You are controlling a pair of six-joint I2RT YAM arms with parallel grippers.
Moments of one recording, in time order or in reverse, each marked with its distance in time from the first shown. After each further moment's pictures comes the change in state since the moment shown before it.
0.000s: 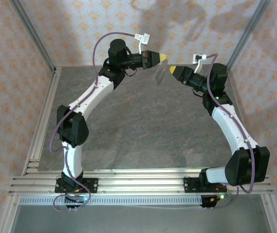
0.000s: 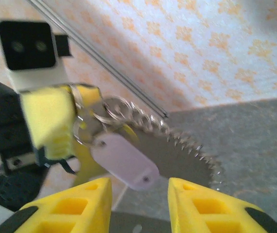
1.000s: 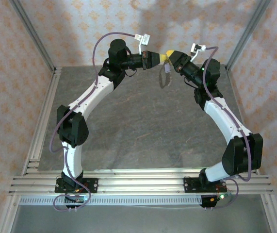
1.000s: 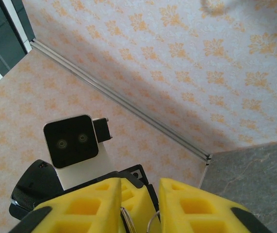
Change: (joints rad) left arm 0.000 -0.001 -0.003 -0.010 0.004 0.023; right arm 0.085 0.128 0.084 0.281 0.169 0.324
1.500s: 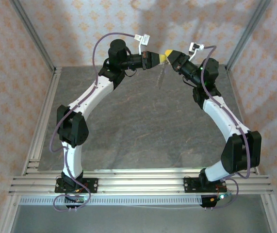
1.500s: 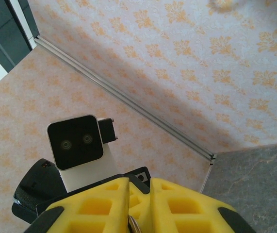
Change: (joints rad) left arm 0.000 0.000 -0.005 0.000 0.000 -0.003; right arm 0.011 0.027 0.016 0.030 -0.011 0.004
